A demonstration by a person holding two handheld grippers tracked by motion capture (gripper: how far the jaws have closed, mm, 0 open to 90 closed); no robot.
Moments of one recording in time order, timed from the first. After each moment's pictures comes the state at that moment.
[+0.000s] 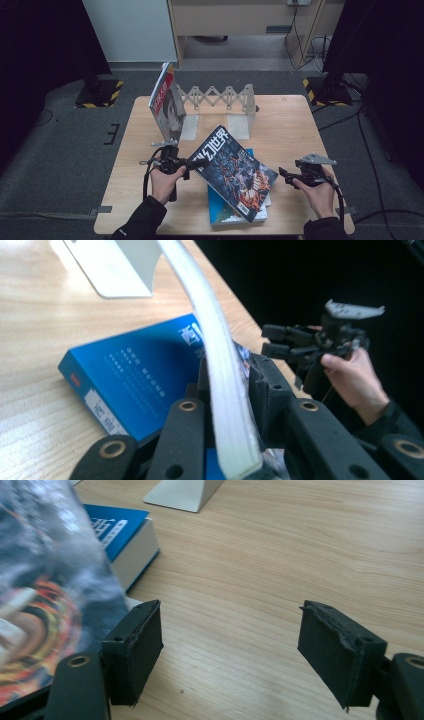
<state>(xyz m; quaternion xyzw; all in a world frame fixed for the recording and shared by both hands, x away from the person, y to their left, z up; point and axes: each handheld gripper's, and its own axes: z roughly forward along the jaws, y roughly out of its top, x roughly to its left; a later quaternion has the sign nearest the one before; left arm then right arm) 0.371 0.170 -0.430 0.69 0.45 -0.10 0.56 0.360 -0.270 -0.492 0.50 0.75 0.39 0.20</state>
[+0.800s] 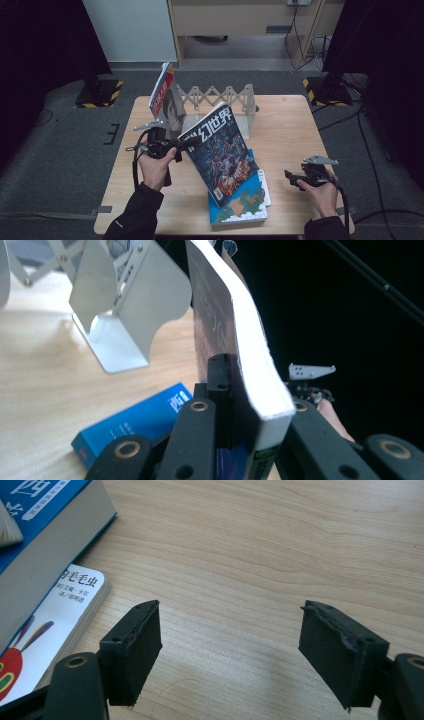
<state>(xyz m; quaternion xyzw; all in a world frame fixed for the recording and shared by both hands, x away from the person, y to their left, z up) 0.375 0.182 -0.358 0.66 0.44 -0.04 0.61 0.365 -0.286 -0.508 0.52 0.75 0.35 0.20</state>
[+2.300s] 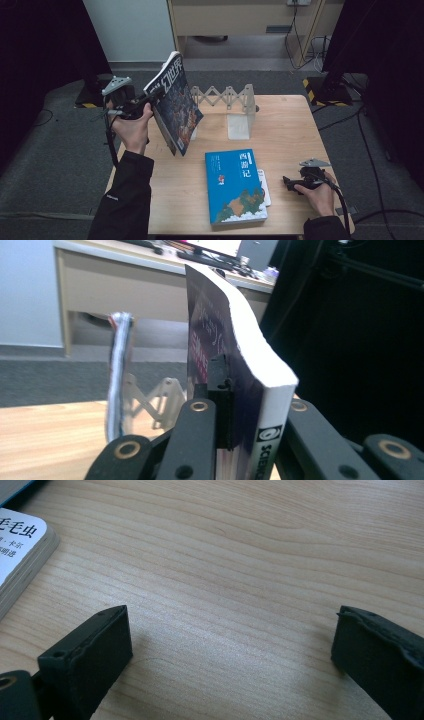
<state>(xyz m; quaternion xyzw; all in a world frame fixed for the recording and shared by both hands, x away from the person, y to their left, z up) 0.407 0.222 -0.263 0.60 0.50 0.25 0.57 0.370 -0.287 -0.536 0.52 0.77 0.30 0.20</state>
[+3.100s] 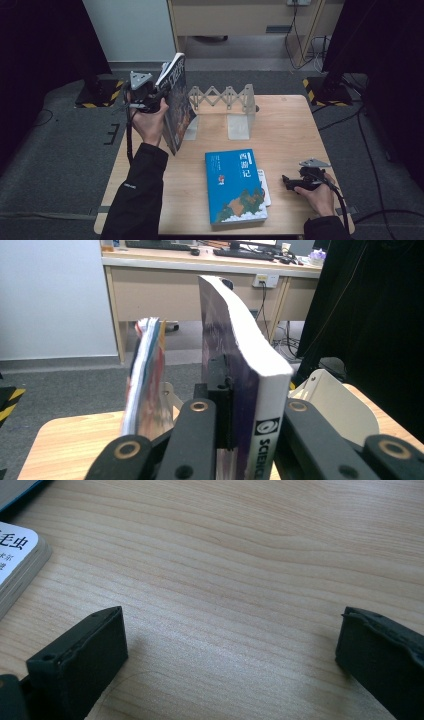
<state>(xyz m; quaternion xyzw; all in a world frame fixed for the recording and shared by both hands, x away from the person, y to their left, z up) 0.442 0.190 -0.283 0.62 0.51 0.33 0.50 0.372 -0.286 -0.539 0.53 0.76 0.31 0.21</state>
